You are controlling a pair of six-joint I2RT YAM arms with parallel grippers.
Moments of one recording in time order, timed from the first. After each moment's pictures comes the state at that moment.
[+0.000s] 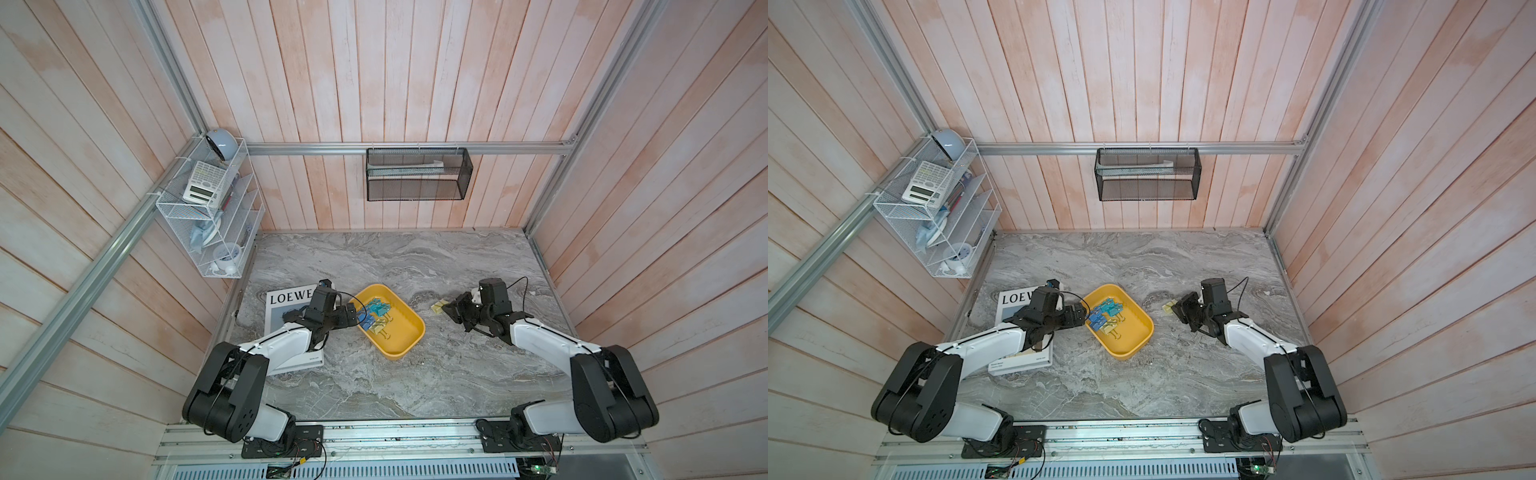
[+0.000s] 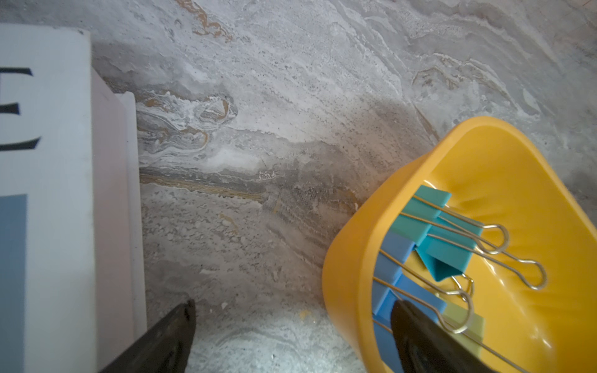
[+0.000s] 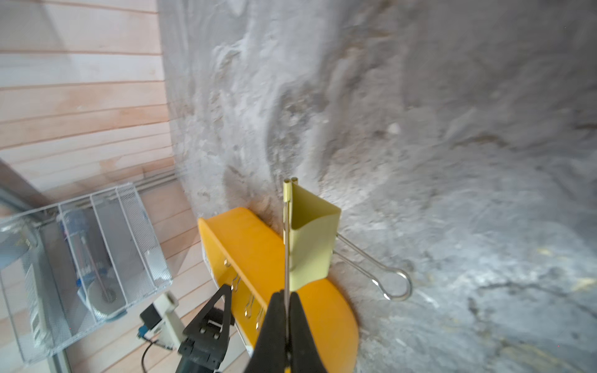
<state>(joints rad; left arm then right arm) -0.36 1.46 0.65 -0.03 0.00 -0.44 0.31 1.35 0.70 -0.05 -0.44 1.28</state>
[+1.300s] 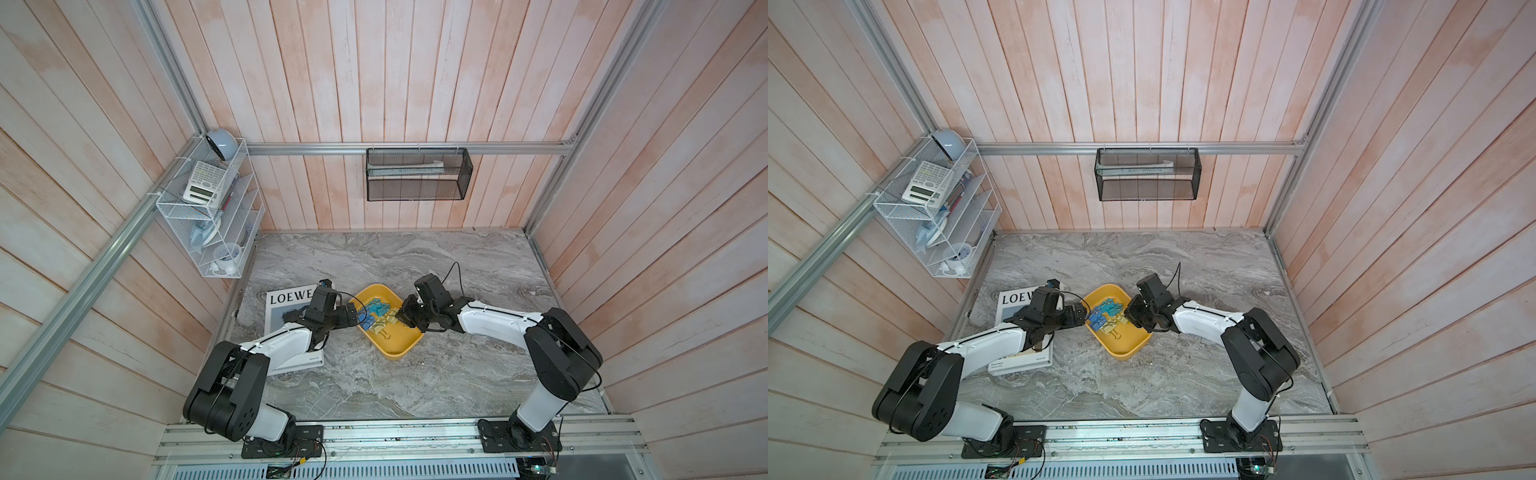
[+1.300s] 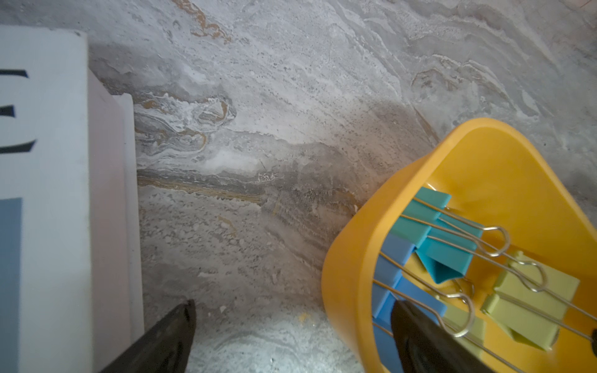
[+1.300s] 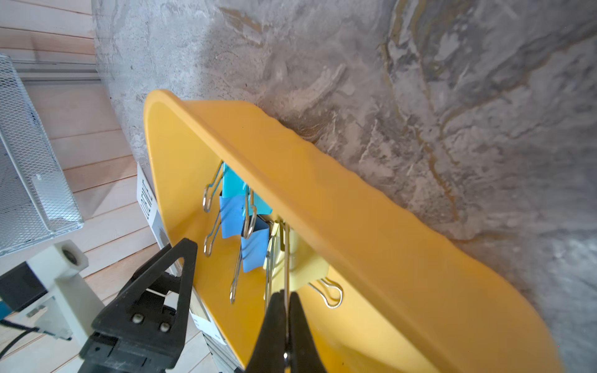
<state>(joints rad) -0.36 1.47 0.65 -0.02 0.00 -0.44 0.71 1.72 0.99 -0.12 -0.26 1.29</state>
